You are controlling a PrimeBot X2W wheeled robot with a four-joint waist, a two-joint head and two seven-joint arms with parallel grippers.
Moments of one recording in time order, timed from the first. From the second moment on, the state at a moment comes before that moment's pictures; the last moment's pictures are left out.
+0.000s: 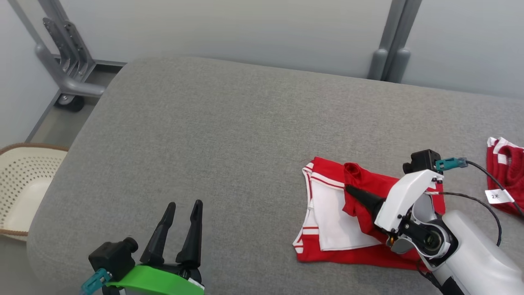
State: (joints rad) left arm 0.06 0.13 -0.41 -0.02 -0.74 0.04 -0.25; right arm -0.26 -0.27 0.50 0.31 1.10 0.00 0.38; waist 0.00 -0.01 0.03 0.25
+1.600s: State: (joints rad) left arm 0.09 0.11 -0.36 -0.05 -0.72 0.03 -0.25; right arm -0.25 -0.43 0.49 0.42 0.90 0.06 0.16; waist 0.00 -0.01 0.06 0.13
